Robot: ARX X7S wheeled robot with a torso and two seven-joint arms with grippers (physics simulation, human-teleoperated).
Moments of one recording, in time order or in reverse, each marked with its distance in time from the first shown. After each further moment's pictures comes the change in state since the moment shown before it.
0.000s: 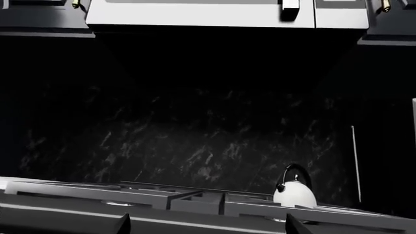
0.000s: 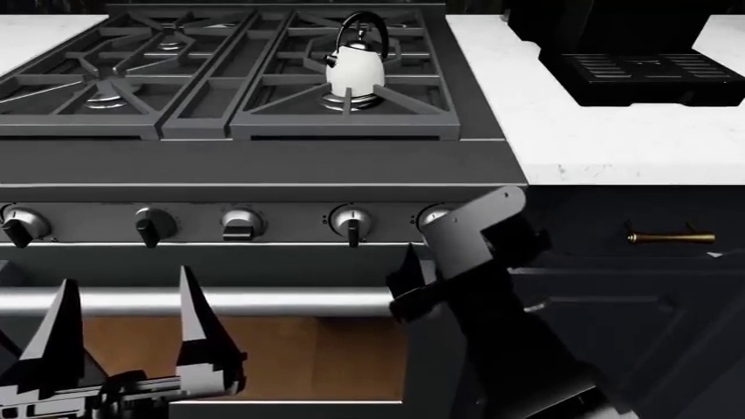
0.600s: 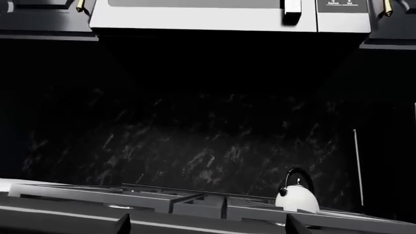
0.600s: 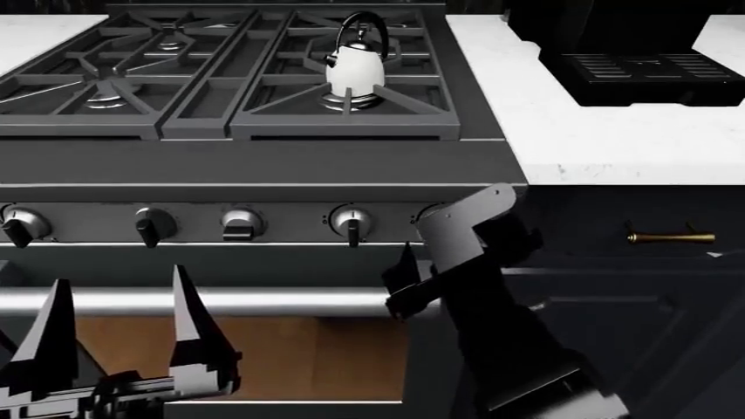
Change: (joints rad) left arm 0.003 -0.011 -0.003 0.007 -0.006 0.009 -0.011; right arm 0.020 -0.021 0.002 0.080 0.016 -0.027 0.017
